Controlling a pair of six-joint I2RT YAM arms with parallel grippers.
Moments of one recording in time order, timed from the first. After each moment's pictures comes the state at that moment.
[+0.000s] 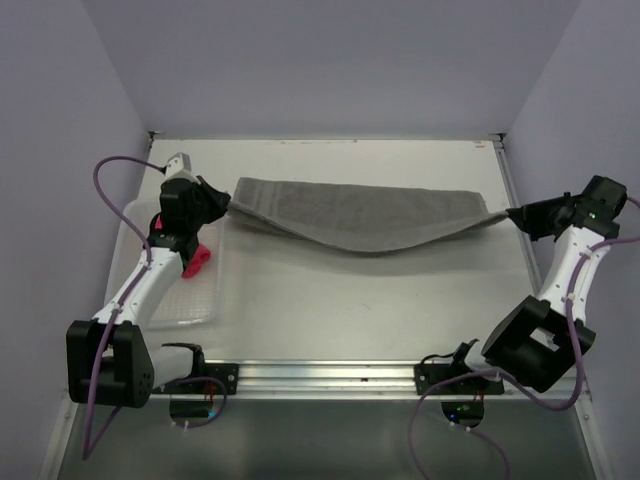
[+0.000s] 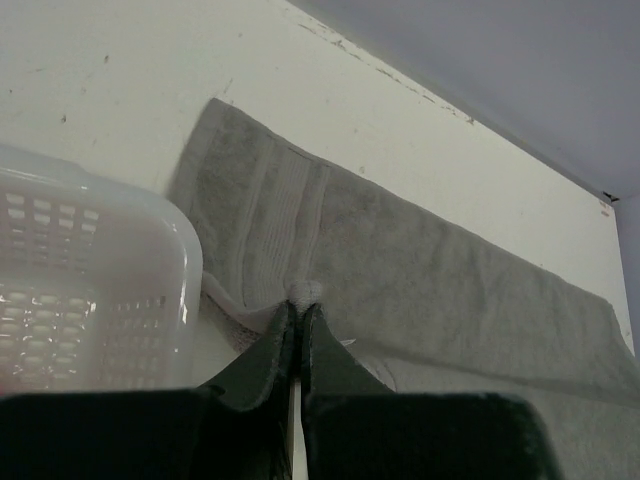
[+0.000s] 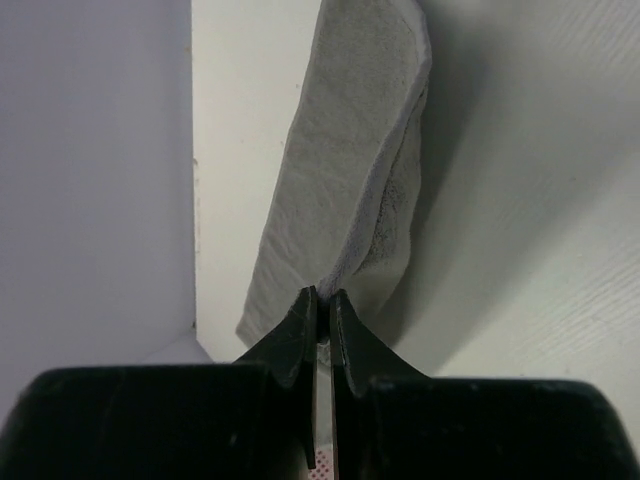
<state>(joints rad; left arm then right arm) -0.07 1.22 0.80 0.04 0.05 -0.61 -0.65 1.35 1.24 -0.75 -0.45 0.87</state>
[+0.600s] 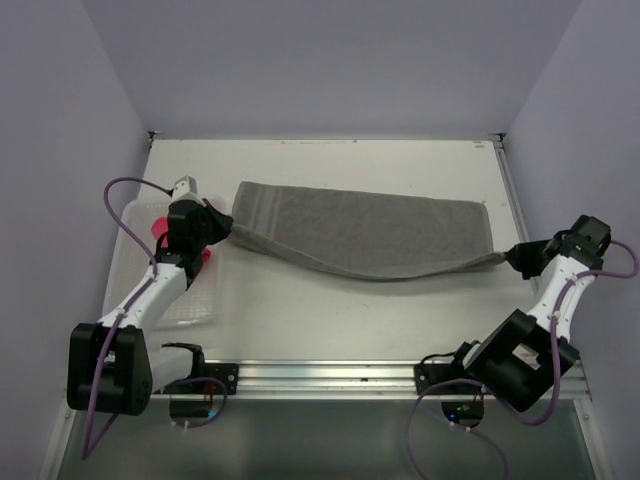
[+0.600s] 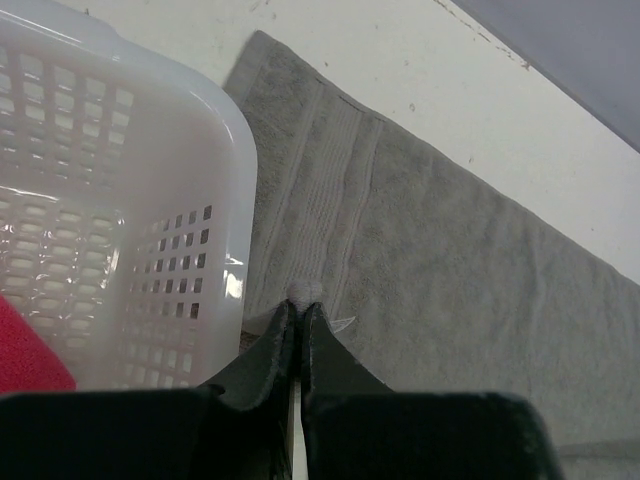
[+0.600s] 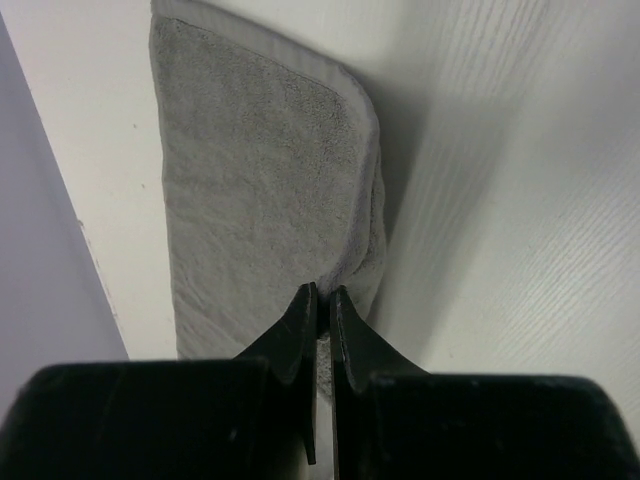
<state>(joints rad) -0.08 1.17 0.61 0.10 0.04 -0.61 -0.73 1.19 0.93 -0.74 -0.28 0.81</state>
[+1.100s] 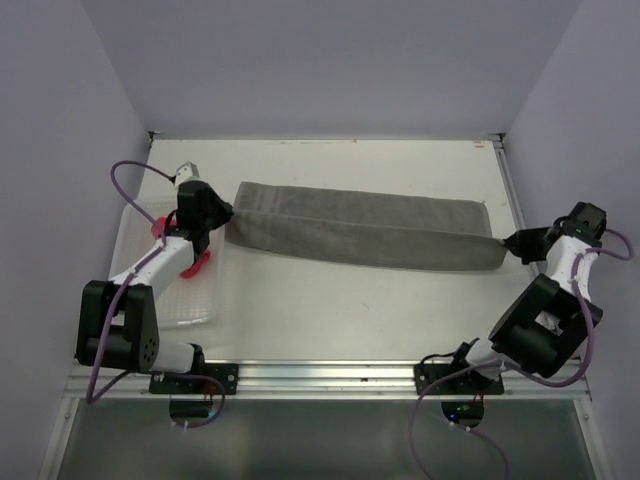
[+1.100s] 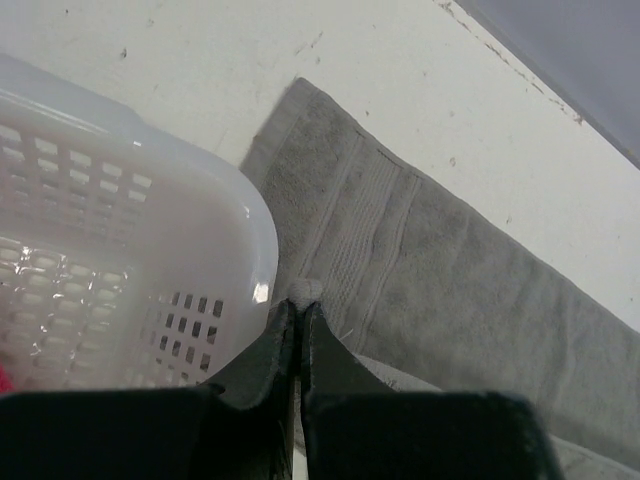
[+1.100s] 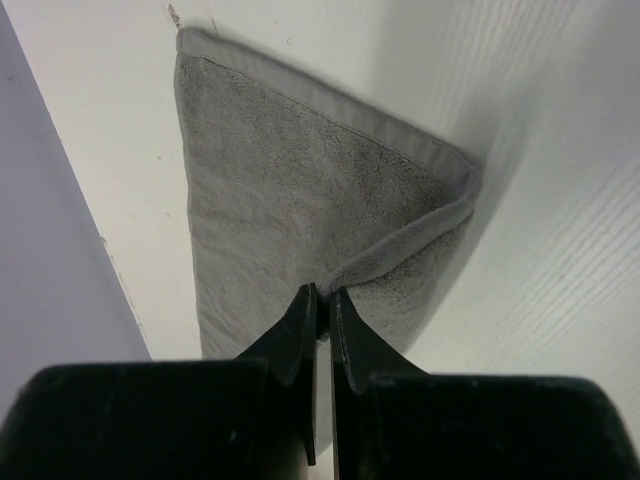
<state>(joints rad) -0.10 1.38 0.76 0.10 -0.08 -0.66 -0.70 1.40 0.99 -0.61 -0.30 0.87</state>
